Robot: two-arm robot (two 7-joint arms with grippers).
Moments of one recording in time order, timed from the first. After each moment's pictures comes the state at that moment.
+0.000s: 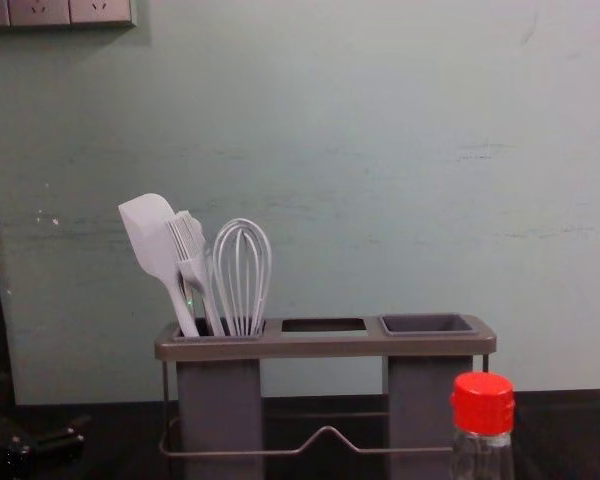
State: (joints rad) left arm -0.20 0.60 0.45 -1.41 -0.25 -0.12 0.03; right arm -0.15 0.79 -0.23 -1.67 0.49 -0.27 0.27
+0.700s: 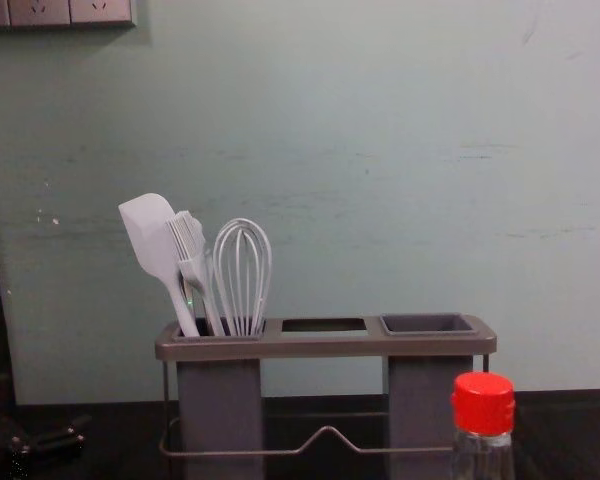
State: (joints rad) left arm -0.20 0.60 0.45 -1.41 -0.25 -0.12 0.03; right arm -0.13 0.78 -0.28 -1.72 0.56 -0.31 0.58
